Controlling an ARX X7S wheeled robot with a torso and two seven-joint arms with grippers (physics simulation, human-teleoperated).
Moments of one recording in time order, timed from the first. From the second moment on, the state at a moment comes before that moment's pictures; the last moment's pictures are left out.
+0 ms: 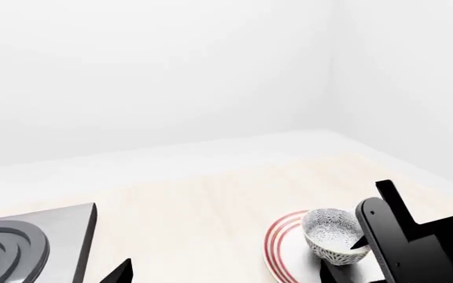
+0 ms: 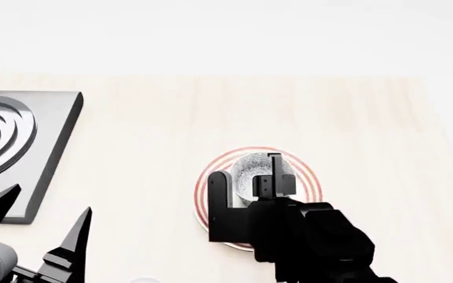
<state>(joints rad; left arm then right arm) -0.19 -0.51 0.19 0.50 -0.57 -0.44 -0.12 1.19 0.08 -1.52 1.31 -0.02 -0.05 -0.36</state>
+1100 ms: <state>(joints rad) -0.20 -0.53 0.15 0.56 -0.58 -0.44 -0.18 1.25 0.67 -1.36 0.01 0.04 0.49 -0.25</state>
